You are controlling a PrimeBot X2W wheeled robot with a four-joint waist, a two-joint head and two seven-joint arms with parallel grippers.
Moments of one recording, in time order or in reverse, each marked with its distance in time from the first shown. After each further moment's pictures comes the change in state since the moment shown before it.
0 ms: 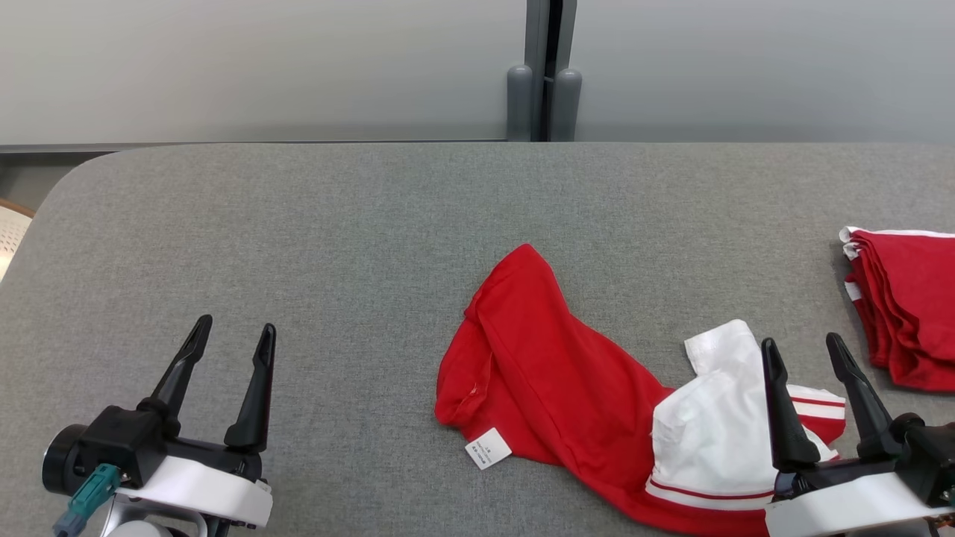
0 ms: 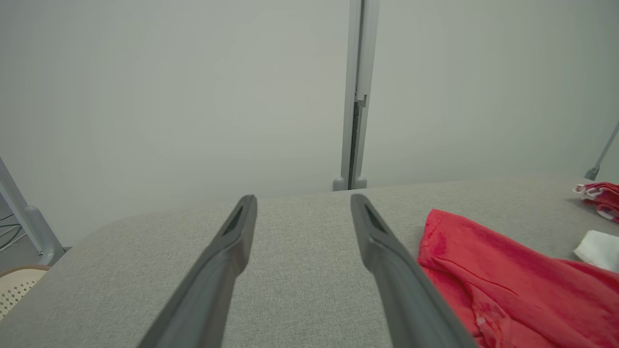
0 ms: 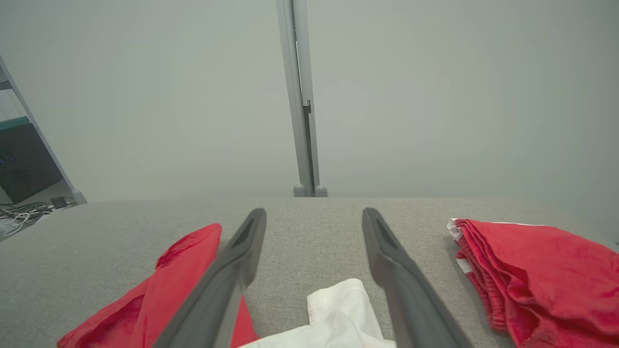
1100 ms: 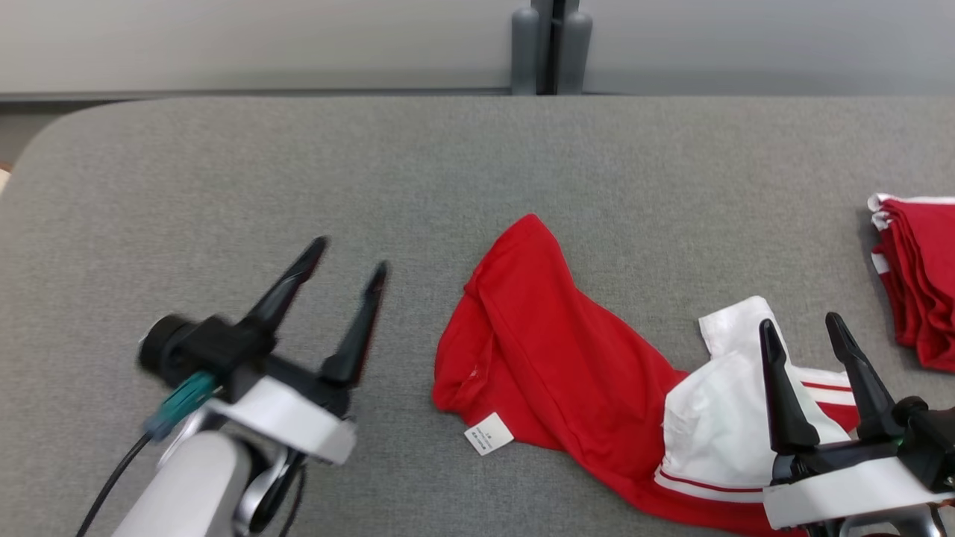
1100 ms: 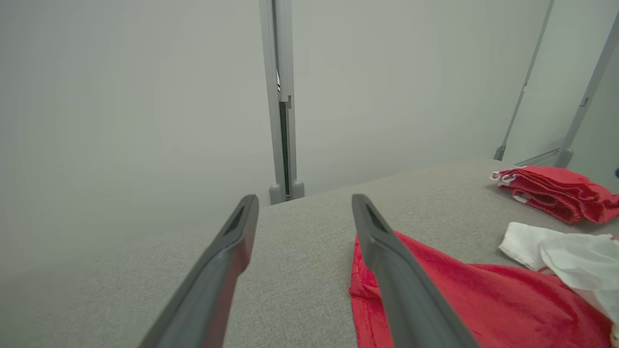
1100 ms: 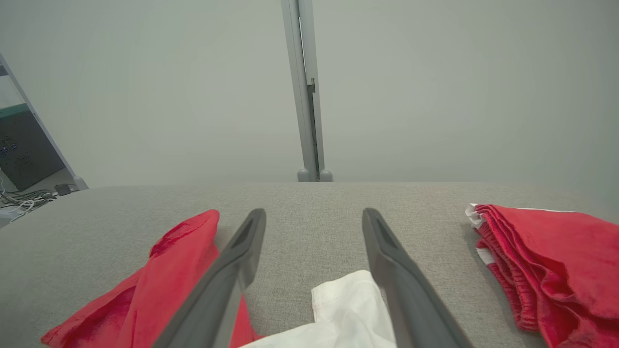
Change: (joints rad) left arm -0.187 -0.024 -0.141 -0.012 0.019 -0.093 0.068; right arm -0.015 0.000 0.003 -0.031 -0.001 0.000 0.017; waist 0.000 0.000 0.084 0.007
